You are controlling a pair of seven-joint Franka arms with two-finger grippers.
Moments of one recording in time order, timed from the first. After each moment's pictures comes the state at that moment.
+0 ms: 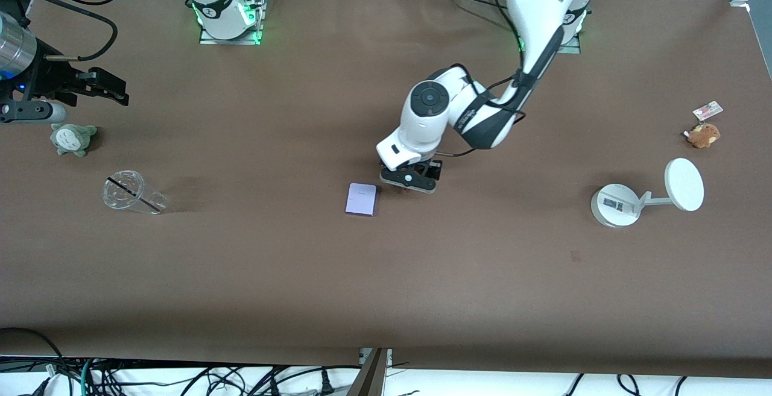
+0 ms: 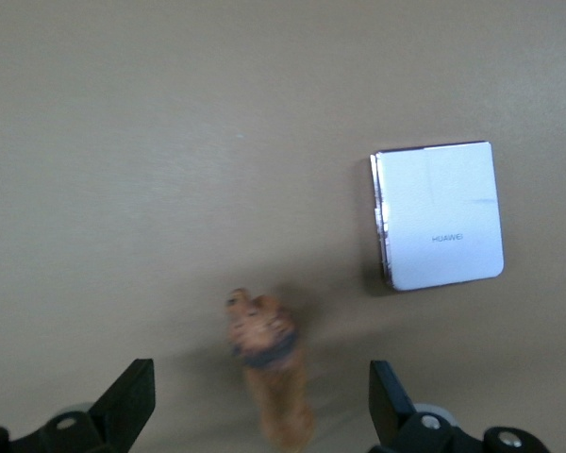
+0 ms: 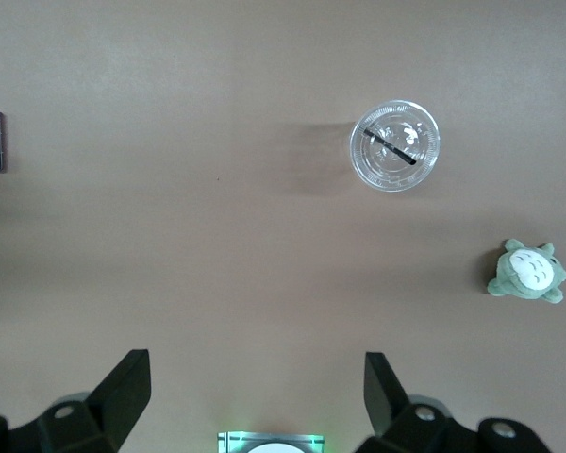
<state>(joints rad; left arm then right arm) -0.49 0.69 -0.26 -1.63 0.21 2.41 -0.62 -0.04 0.01 0.08 -1.64 -0.02 1.52 0.01</state>
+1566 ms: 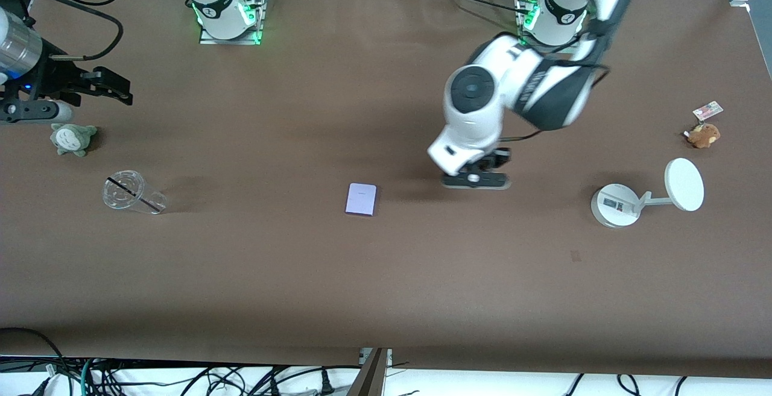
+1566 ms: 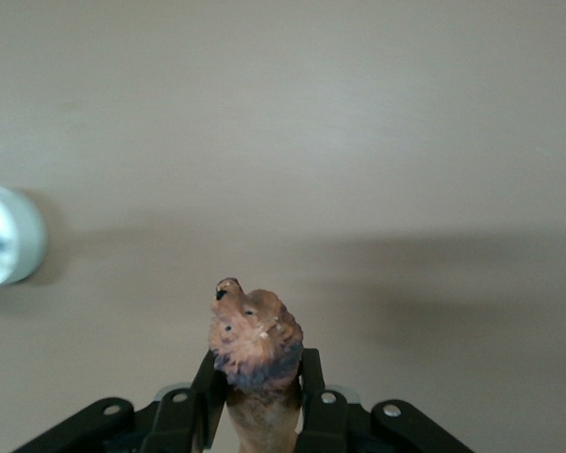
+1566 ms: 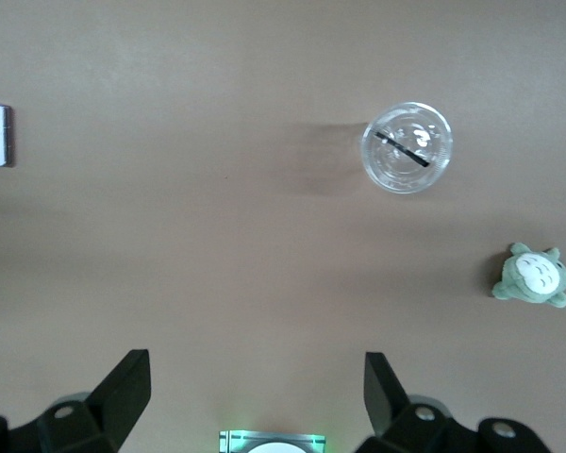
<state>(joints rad) -0.29 0.43 -0.24 -1.56 0.25 1.82 -0.62 -0.01 0.01 0.08 -1.64 -0.01 1.52 0.03</state>
